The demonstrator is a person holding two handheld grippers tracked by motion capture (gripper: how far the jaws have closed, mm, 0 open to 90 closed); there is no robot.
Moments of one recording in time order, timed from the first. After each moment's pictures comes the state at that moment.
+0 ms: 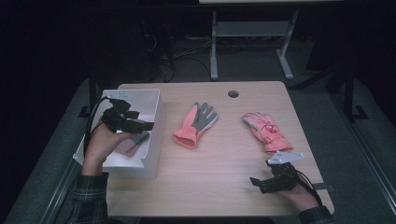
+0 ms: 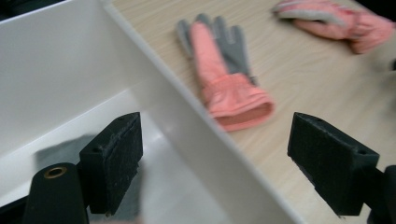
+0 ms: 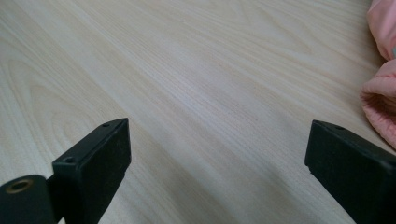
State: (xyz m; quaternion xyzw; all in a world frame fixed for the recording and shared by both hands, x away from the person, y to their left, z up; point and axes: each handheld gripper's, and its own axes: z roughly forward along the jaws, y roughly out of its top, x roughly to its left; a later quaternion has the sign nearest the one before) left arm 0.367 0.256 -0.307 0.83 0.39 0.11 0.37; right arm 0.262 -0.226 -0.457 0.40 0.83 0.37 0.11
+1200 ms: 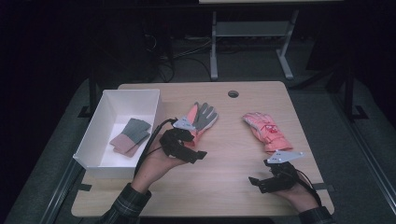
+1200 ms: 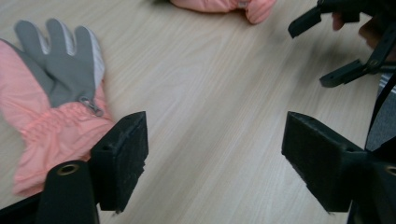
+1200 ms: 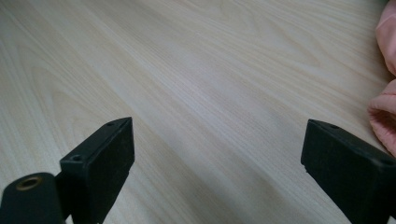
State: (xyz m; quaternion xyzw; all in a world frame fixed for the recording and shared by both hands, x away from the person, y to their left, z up) left arm 0.324 0.110 -0.357 0.89 0.27 0.05 0.36; right arm 0.261 -0.222 -0.448 0.39 0.83 0.37 0.11
